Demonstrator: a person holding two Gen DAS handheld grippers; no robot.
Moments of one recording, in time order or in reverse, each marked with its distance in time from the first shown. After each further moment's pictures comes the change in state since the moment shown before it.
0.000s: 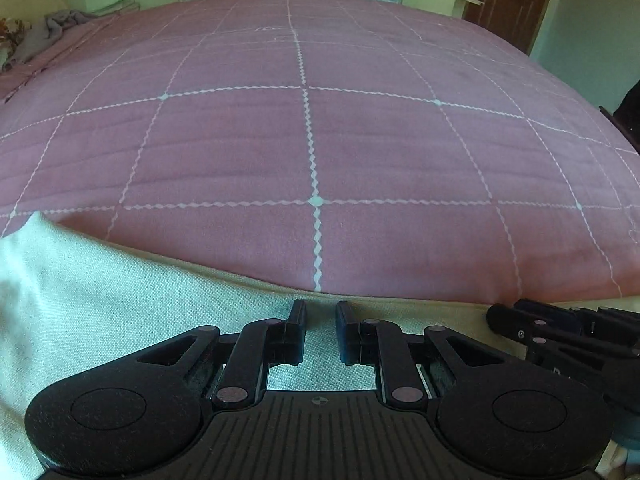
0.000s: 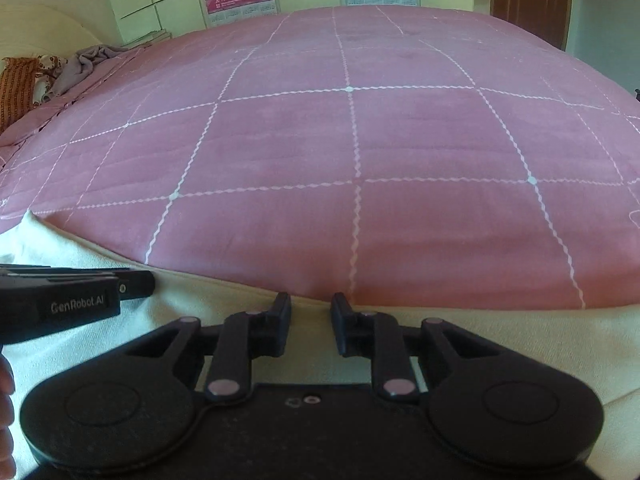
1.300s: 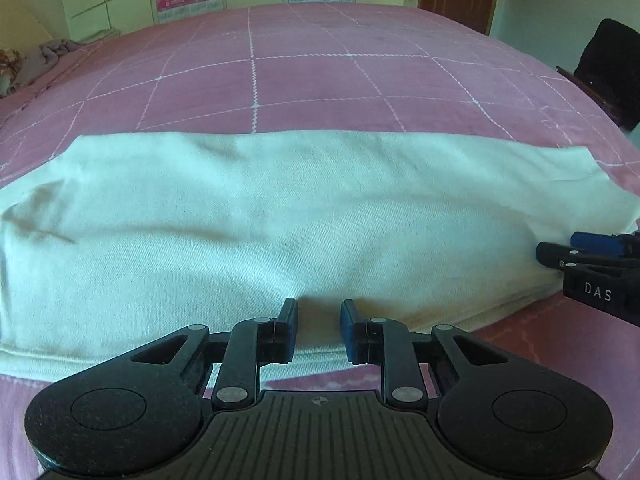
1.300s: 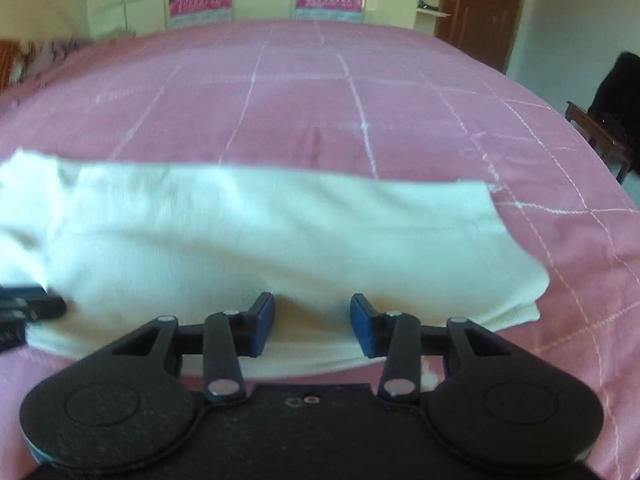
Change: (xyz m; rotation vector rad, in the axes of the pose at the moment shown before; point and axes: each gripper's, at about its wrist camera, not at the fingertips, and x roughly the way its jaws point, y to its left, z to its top) left arm -0.103 -0.045 -0.153 0.127 -0.044 -0.005; right arm -0.111 -0.057 -0.112 -0.072 -0.026 -0.215
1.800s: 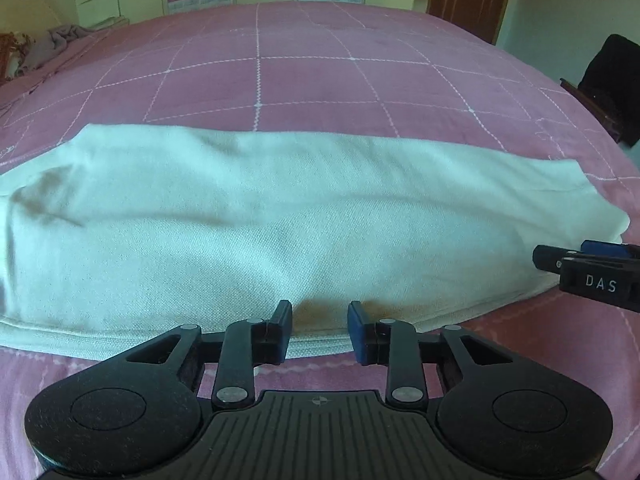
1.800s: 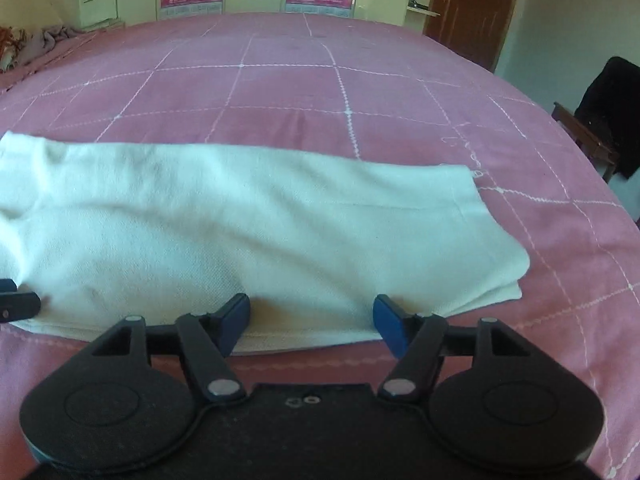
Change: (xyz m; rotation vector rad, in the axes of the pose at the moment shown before) left arm -0.020 -0.007 0.007 -0.059 0.010 -0.023; right arm -0.013 -0.012 0.000 0.056 -0.008 -0.023
